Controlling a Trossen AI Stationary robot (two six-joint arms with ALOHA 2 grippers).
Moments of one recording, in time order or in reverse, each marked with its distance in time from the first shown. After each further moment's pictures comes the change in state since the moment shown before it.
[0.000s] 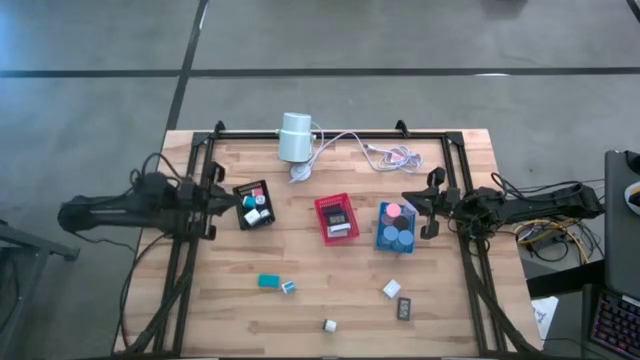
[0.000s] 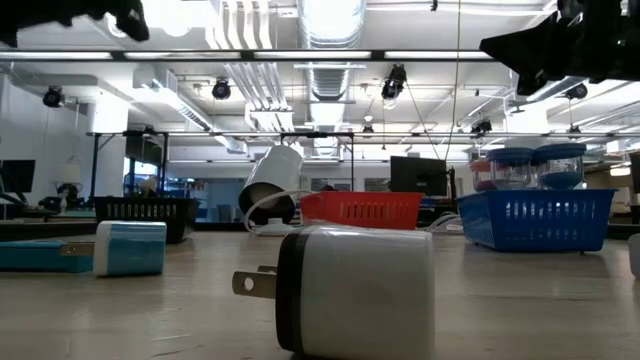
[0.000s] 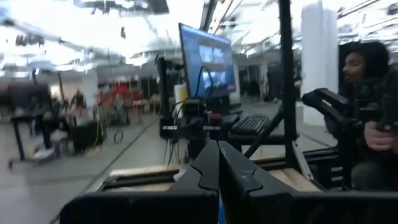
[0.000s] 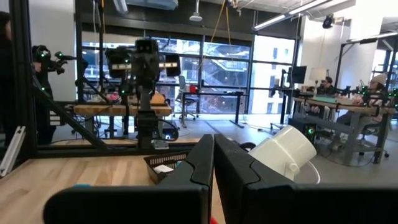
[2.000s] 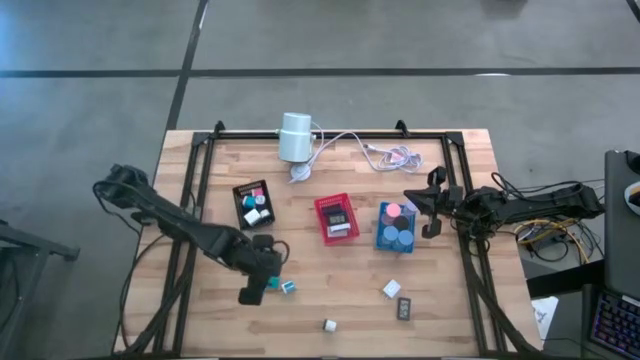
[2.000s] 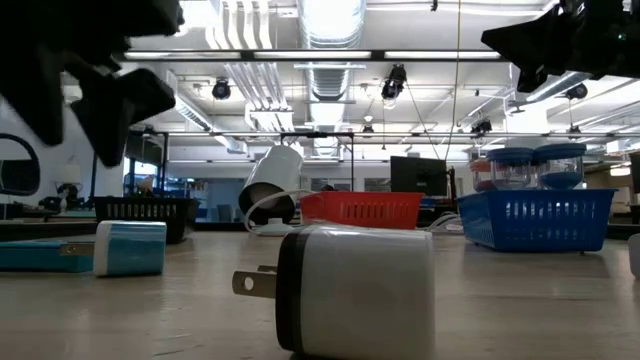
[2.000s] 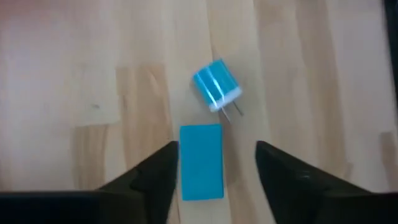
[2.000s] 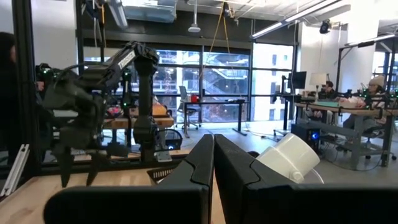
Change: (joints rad) left arm -0.512 1.190 0.599 -0.774 -0.127 -0.477; right arm 0.001 0.000 0.000 0.049 0.000 0.026
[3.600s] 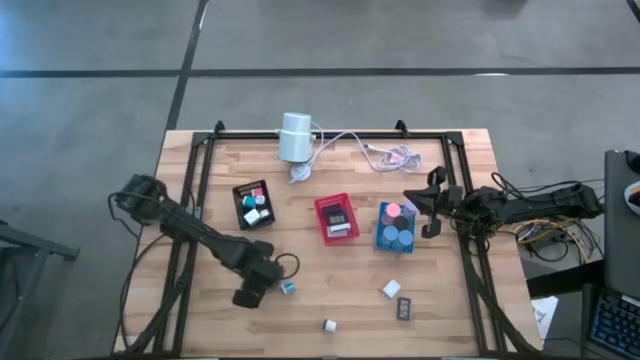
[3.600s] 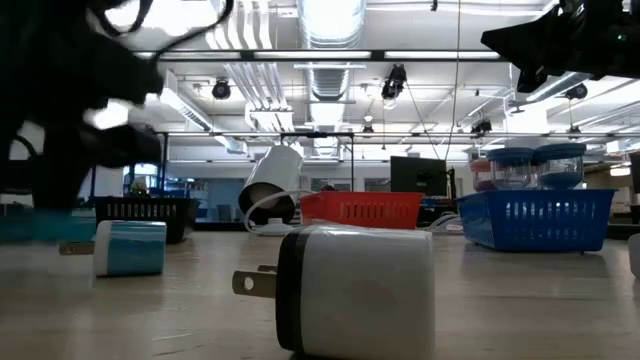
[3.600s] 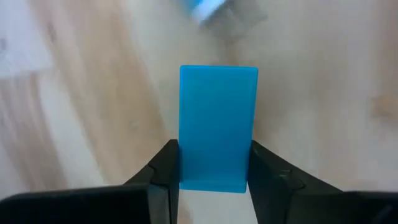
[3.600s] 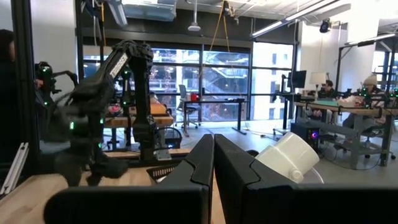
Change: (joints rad) left arm 0.006 0.185 -0.006 -0.082 0.113 0.146; right arm 0.000 0.000 0.000 -0.006 0.000 -0.001
